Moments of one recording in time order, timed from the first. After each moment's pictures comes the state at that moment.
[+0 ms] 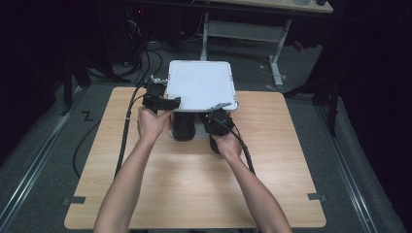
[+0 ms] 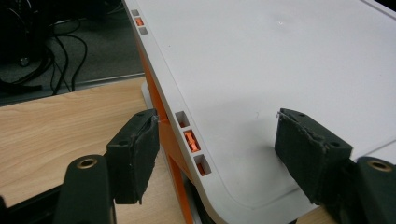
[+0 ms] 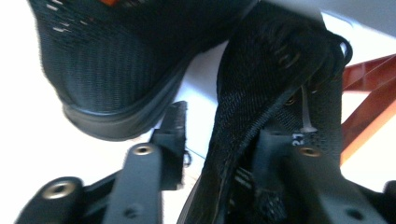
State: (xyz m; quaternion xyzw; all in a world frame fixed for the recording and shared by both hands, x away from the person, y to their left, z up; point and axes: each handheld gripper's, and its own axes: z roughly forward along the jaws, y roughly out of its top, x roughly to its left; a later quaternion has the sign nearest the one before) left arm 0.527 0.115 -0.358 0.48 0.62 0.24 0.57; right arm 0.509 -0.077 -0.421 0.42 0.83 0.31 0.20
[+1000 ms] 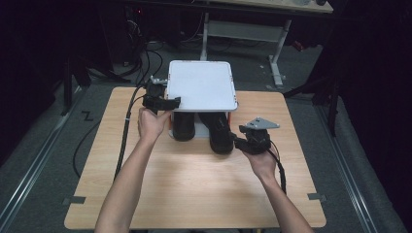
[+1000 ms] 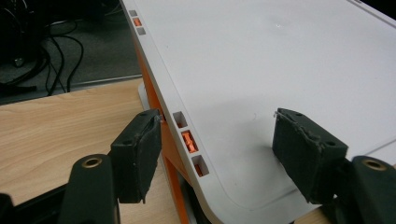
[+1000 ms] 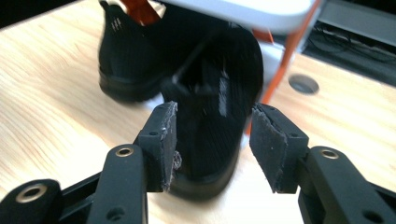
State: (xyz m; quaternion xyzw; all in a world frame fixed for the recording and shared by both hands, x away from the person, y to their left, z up) left arm 0.527 0.115 -0.359 0.47 0.62 0.24 0.57; right arm 0.427 -0.178 -0.391 0.38 0.79 0.42 0.23
